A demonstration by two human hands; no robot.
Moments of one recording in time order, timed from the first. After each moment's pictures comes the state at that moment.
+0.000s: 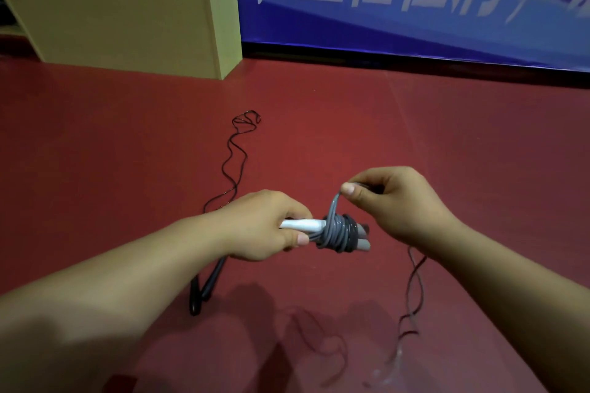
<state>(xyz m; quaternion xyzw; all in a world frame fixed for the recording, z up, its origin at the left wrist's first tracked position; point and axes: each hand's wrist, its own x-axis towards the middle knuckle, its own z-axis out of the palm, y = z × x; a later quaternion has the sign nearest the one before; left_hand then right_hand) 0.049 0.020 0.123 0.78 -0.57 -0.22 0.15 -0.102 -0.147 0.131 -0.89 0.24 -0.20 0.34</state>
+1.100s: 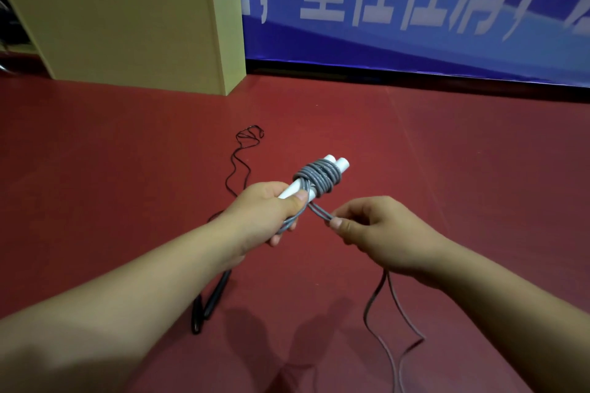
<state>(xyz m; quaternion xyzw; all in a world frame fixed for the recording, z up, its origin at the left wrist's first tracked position) 0.046 0.013 0.133 0.74 -0.32 -0.31 0.51 -0.098 -0.128 0.136 -0.89 0.20 -0.09 0.40</state>
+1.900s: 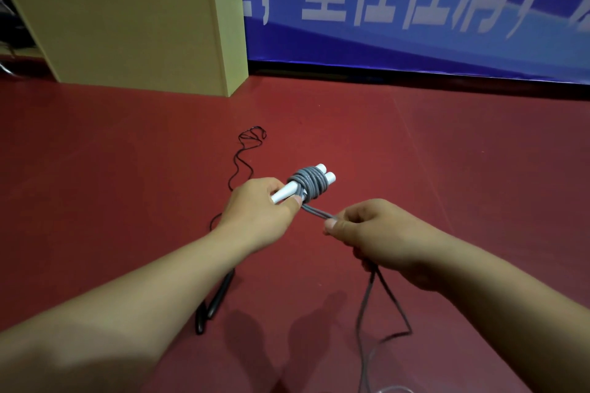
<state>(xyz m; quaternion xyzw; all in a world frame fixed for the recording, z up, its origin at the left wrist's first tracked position) 0.059 0.007 0.119 0.87 -0.31 -0.07 0.38 -0.094 -0.109 0.149 -0.82 0.28 0.00 0.49</state>
